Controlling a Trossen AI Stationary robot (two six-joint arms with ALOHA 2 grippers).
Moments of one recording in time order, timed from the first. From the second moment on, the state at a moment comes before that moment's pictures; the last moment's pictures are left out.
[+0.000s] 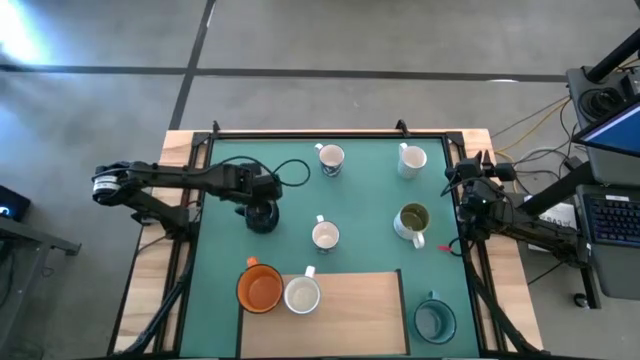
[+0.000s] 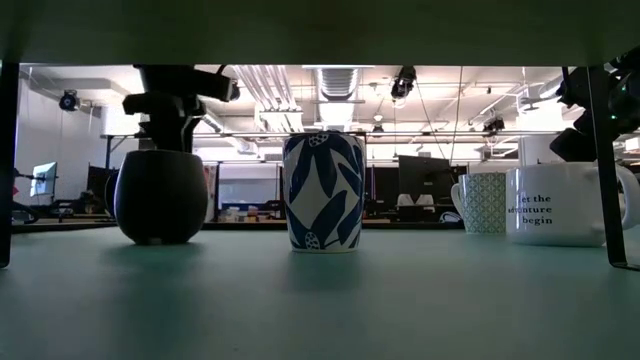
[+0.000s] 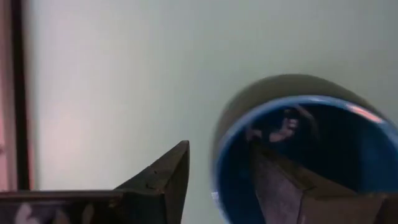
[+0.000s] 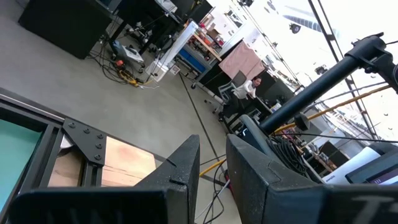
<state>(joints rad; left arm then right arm) 0.13 1.38 0.99 -0.96 -0.30 -0.01 -0.41 0.10 0.01 0.15 1.54 -0.84</state>
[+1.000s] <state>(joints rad) 0.13 1.51 1.07 -1.16 -0.22 -0.71 -0.41 0.10 0.01 0.15 1.54 -0.84</state>
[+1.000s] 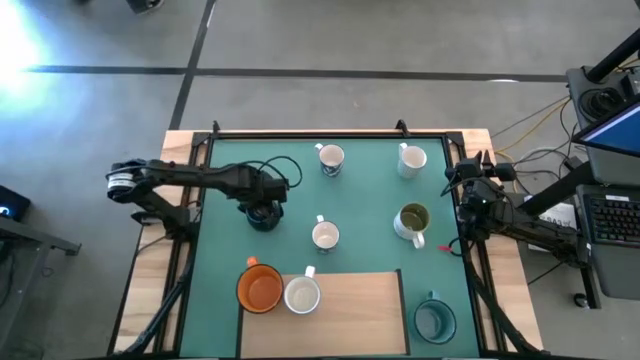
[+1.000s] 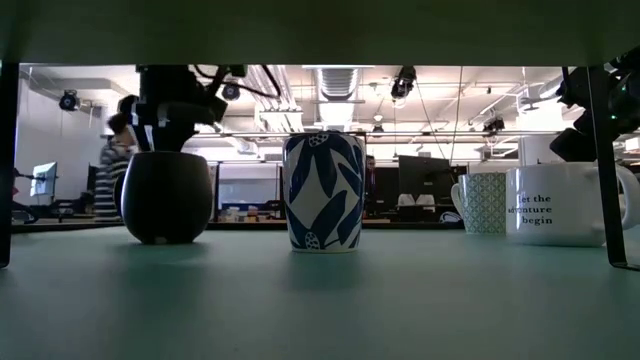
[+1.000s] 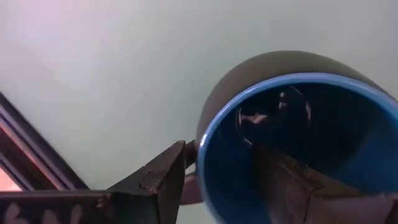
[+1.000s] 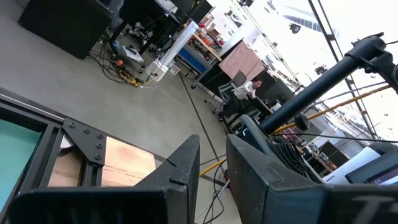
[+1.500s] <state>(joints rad) 0.13 1.59 1.12 -1.13 -0.21 -0.49 -0.41 0.10 0.01 0.15 1.54 -0.84</state>
